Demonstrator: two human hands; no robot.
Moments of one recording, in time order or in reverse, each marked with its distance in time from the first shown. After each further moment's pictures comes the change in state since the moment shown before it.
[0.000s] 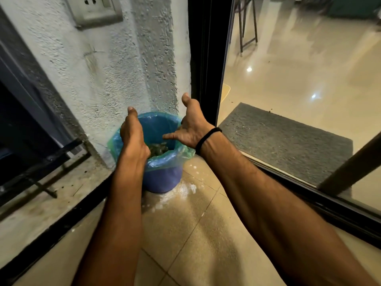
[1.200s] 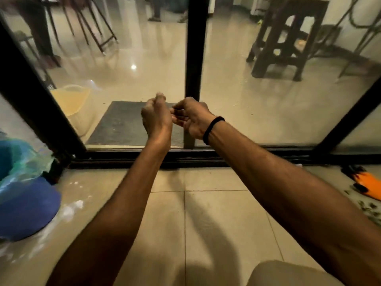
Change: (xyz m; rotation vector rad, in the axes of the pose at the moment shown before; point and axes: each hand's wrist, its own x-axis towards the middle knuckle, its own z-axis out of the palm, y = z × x) left_hand -0.323 -0.143 0.201 0.315 -0.730 0.238; right_hand -0.252 -0.081 -0.266 -0.030 0.716 -0.506
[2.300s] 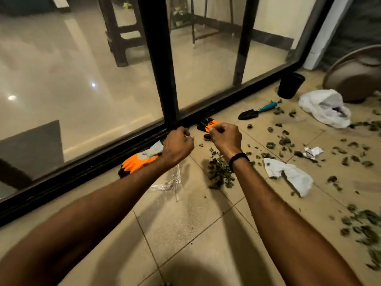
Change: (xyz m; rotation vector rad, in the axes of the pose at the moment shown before) left_hand -0.356 -0.128 0.380 0.750 -1.014 0.528; right_hand -0.180 0.027 -0.582 -0.646 1.006 -0.275
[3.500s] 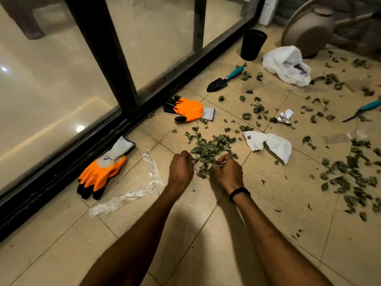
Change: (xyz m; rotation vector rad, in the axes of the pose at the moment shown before) left_hand -0.024 -0.067 0.166 -0.072 -0.256 0.125; right_hand -0.055 0.165 0.037 -0.304 0.042 0.395
